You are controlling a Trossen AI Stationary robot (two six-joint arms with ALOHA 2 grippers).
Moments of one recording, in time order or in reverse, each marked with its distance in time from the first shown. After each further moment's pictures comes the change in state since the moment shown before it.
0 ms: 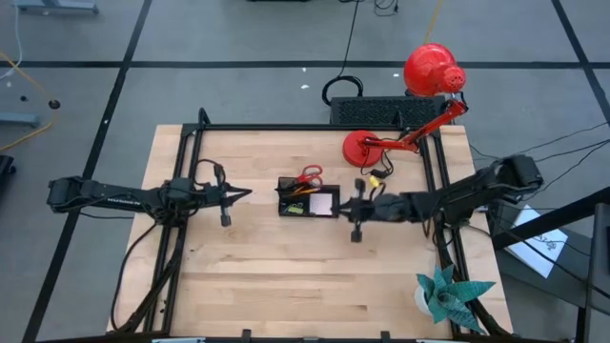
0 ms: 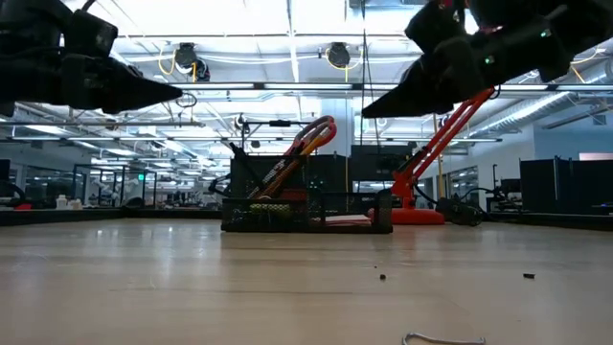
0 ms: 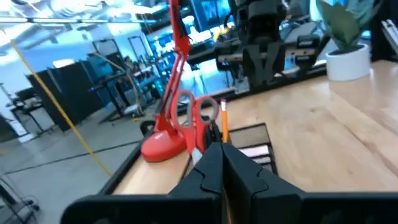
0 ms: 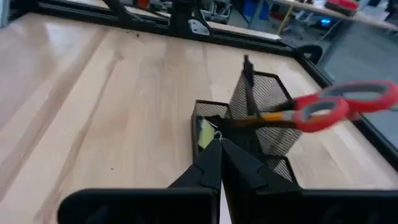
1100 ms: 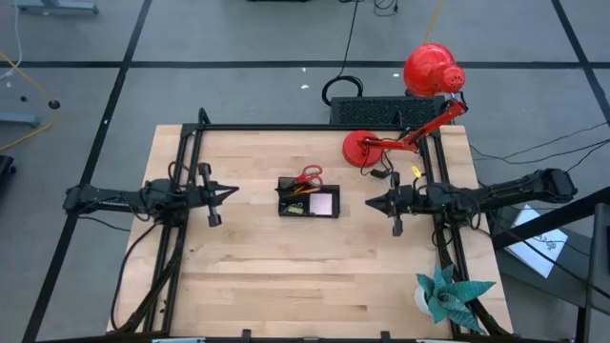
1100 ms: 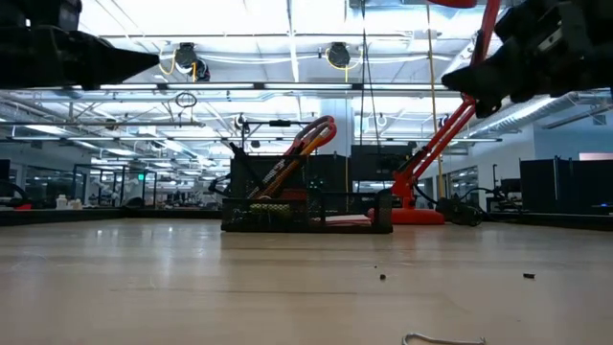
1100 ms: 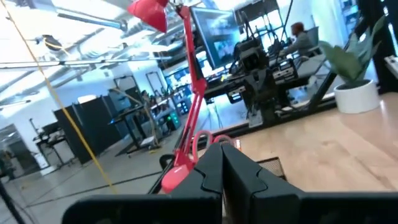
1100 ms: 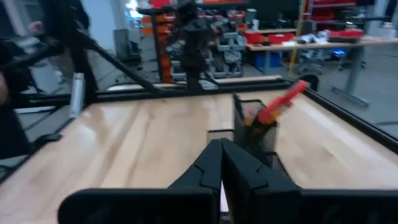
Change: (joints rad) left arm -0.091 -0.398 0.001 -0.243 -0.093 0.083; right arm -0.082 -0.715 -0.400 -0.025 -0.187 0.172
